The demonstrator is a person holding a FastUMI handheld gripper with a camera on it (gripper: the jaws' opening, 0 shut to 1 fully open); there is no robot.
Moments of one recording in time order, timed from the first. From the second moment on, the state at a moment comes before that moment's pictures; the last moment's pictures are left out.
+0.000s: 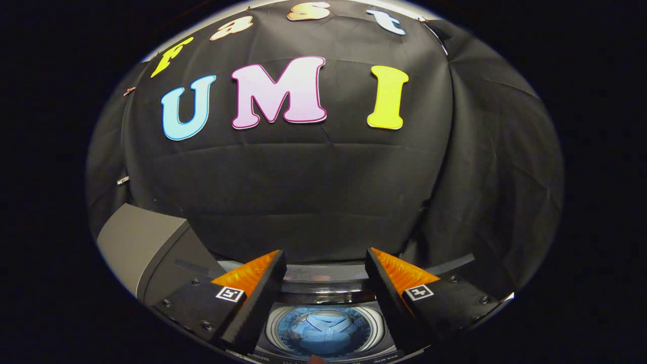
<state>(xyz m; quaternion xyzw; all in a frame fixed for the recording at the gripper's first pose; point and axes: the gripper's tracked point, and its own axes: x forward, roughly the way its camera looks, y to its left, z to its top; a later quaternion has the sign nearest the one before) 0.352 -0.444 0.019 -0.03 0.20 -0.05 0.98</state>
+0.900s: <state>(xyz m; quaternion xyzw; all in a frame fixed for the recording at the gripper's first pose) 0.294 -0.453 -0.095 -0.04 0.28 -0.06 0.96</state>
